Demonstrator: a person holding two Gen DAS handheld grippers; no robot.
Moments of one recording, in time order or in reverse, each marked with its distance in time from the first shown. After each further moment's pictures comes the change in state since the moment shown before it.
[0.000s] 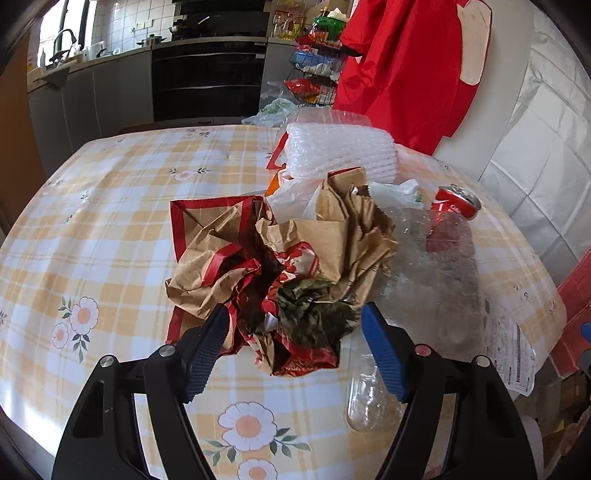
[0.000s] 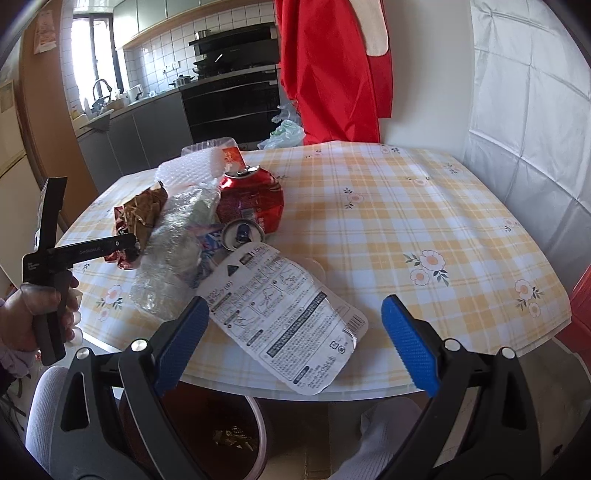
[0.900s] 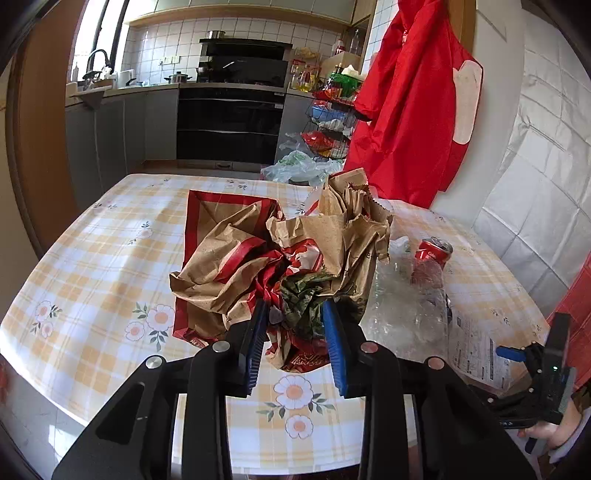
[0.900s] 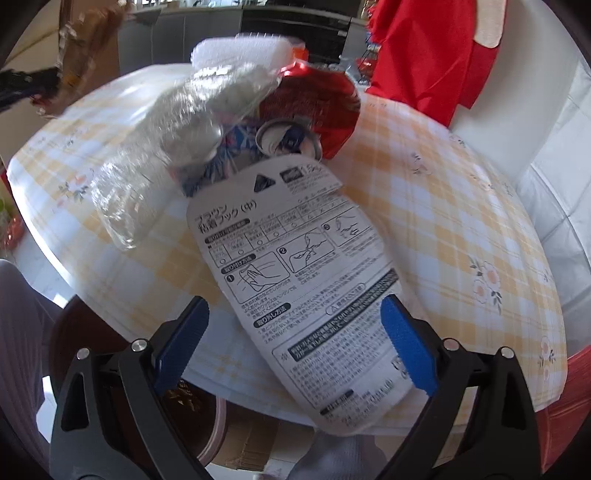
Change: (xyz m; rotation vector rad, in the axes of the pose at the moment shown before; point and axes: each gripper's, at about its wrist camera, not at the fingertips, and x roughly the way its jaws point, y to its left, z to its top) left arm -0.114 0.027 -0.023 -0.051 -0.211 0.025; right arm 0.100 0.049 -0.030 -0.361 0.209 -0.026
